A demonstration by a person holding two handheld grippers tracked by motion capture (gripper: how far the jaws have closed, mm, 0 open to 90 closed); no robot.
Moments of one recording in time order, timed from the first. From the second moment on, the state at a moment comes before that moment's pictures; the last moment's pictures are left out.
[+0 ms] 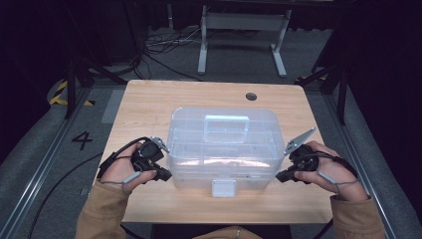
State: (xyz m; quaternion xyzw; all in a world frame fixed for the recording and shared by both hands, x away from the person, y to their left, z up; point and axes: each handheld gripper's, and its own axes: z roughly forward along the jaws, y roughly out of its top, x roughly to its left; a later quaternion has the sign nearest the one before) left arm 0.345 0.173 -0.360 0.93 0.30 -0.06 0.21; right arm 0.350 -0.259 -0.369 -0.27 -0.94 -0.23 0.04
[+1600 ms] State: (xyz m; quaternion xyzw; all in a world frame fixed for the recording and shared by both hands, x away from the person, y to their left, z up) left arm 0.358 0.247 -0.369 0.78 0.49 0.09 0.39; right arm 0.385 -0.314 -0.360 -0.38 -0.84 -0.37 -0.07
